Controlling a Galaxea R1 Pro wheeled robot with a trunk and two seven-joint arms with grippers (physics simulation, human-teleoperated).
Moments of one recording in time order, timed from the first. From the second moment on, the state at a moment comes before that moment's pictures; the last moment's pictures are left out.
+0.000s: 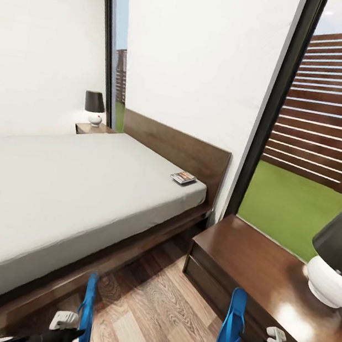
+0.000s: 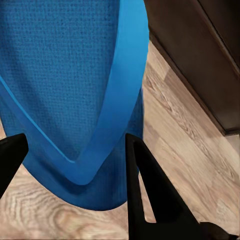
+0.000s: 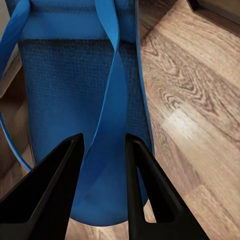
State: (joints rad) left arm -0.50 0.17 -0.26 -0.07 0.51 -0.07 -0.83; right arm -0.63 -0.42 0.00 0.00 -0.31 0.05 1.07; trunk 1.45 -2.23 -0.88
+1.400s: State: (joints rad) left arm -0.47 0.17 -0.26 -0.02 0.51 -0.14 -0.83; right arm -0.63 -0.42 0.00 0.00 -0.31 0.05 1.07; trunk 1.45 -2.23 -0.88
